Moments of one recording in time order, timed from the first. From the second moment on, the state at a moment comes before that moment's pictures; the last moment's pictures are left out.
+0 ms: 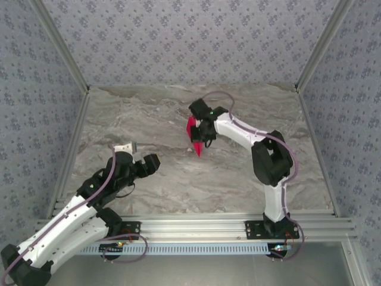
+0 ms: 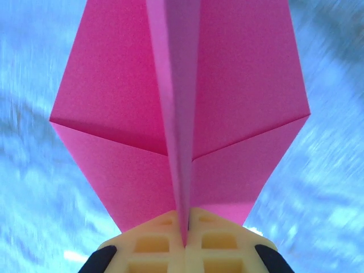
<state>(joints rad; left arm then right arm) -0.69 0.63 0.58 -0.53 -0.13 -0.83 0.61 2.02 1.67 -0.83 -0.04 0.47</state>
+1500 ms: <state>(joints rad) -0.32 0.68 0.61 -0.58 0.14 -0.82 0.60 2.04 1.84 -1.07 0.14 0.37</state>
